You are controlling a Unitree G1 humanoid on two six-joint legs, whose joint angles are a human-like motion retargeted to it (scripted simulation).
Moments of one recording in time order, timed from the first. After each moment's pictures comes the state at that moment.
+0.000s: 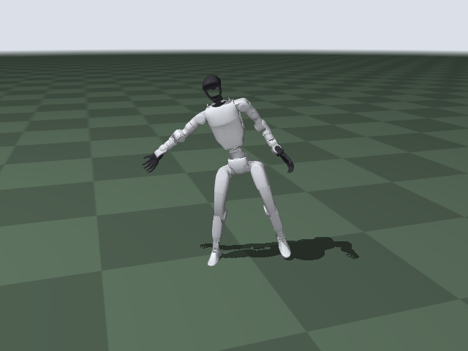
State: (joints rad) left arm 0.26 0.34 -0.14 1.01 -0.71 -0.13 0.21; right arm -0.15 -1.15 -0.75 1.49 1.13 0.00 -0.56; waist 0.06 0.09 0.00; left_leg -0.04 0.13 0.23 0.34 0.35 -0.17; right_leg -0.07 -0.36 0.00 0.00 0.01 0.26
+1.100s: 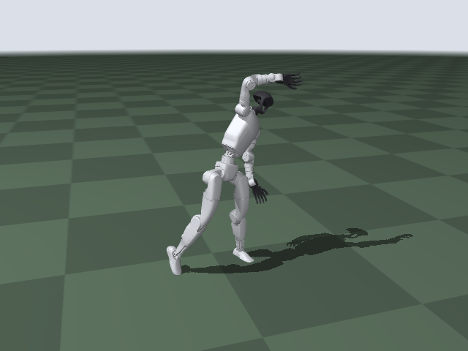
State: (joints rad) left arm 0.10 0.73 -0.08 1.10 -0.49 -0.32 0.39; right arm 0.16 -2.25 -1.00 0.18 -0.67 -0.09 -0.52; waist 0.34 -0.52 0.14; left_leg 0.13 0.39 -0.06 -0.07 -0.12 -0.26; right_leg 0.11 0.04 0.25 0.35 0.52 0.26
